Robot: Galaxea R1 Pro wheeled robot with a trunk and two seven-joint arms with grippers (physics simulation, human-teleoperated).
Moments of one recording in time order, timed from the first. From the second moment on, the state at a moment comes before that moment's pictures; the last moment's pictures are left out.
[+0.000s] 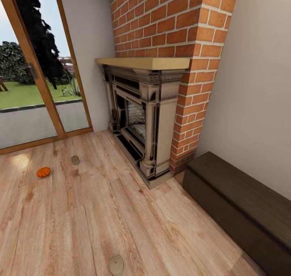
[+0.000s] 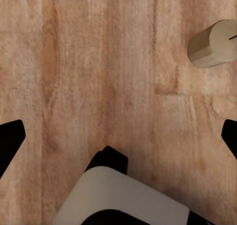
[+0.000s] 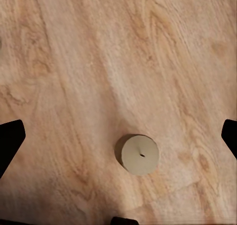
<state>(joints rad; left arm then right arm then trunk) -0.17 0.15 -0.28 -0.13 0.90 -0.22 -0.11 -0.27 0.15 0.33 -0.15 0.04 -0.28 -0.29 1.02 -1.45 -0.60</state>
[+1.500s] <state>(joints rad) -0.17 0.15 -0.28 -0.13 0.89 -0.23 -0.11 -0.27 0.15 0.34 -0.16 -0.04 -0.31 -0.58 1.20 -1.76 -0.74</state>
